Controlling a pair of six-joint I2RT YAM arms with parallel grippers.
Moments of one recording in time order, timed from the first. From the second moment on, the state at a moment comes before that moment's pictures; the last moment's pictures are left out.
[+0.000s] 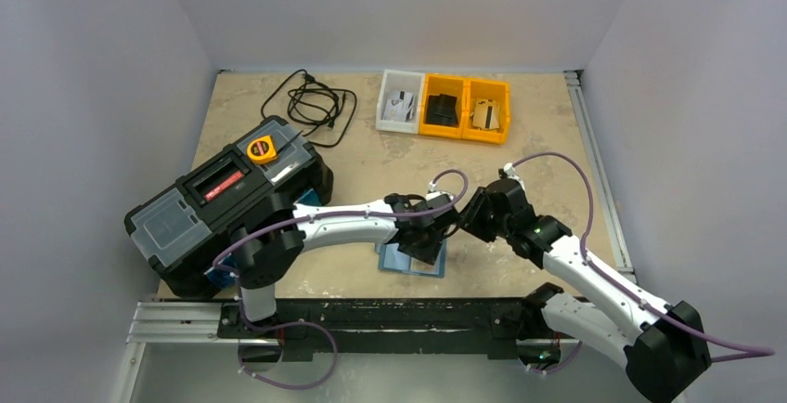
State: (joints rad) left arm -1.16 1.82 1.29 -0.64 -0.11 -0.72; right arm 0.56 0.92 0.55 -0.41 0.04 0.98
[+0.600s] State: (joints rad) left arm -1.19 1.95 1.37 -0.70 -0.16 -0.69; right arm 0.55 0.92 0.52 -0.42 0.03 0.98
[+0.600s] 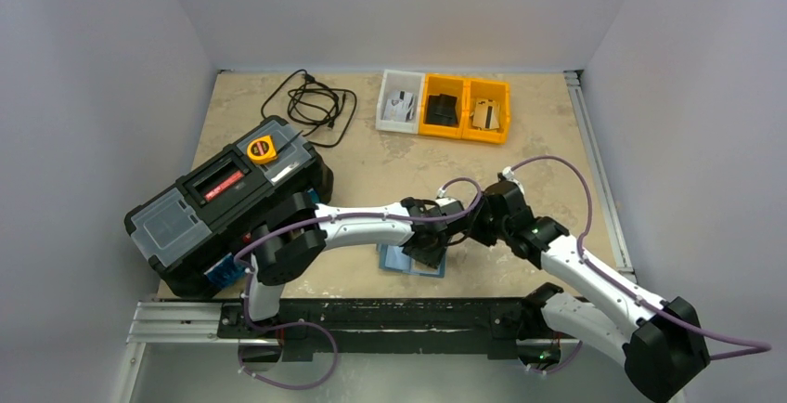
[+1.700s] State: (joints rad) left arm -1.04 1.63 1.01 -0.37 0.07 -0.81; right arm 0.62 1.08 0.50 -0.30 -0.10 0.90
